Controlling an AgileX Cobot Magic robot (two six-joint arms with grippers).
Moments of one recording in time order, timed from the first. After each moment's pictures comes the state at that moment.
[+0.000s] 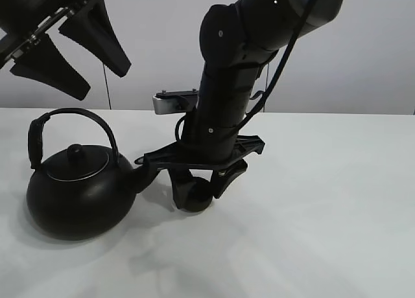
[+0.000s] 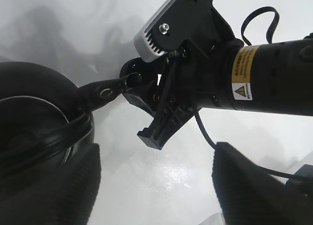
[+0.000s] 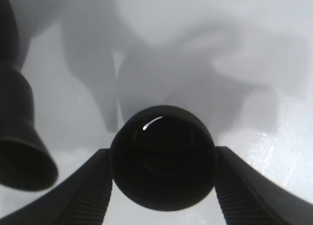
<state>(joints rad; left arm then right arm) -0.27 1.64 -1.24 -0.68 0.95 0.32 0.61 2.18 -1.53 0.07 0.75 0.05</state>
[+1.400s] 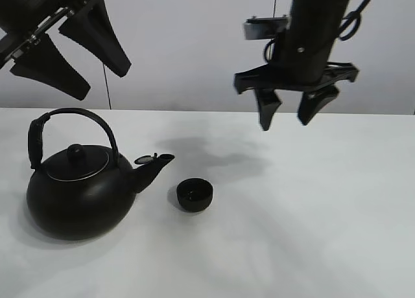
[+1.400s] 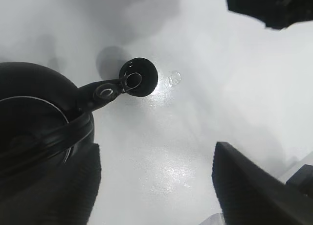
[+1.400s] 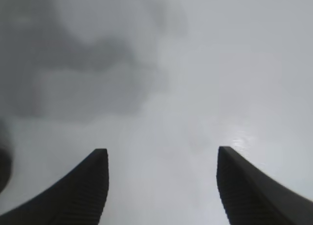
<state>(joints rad) -0.27 1.64 -1.24 -0.68 0.95 0.32 0.34 1.97 -1.53 -0.12 0.88 0.15</state>
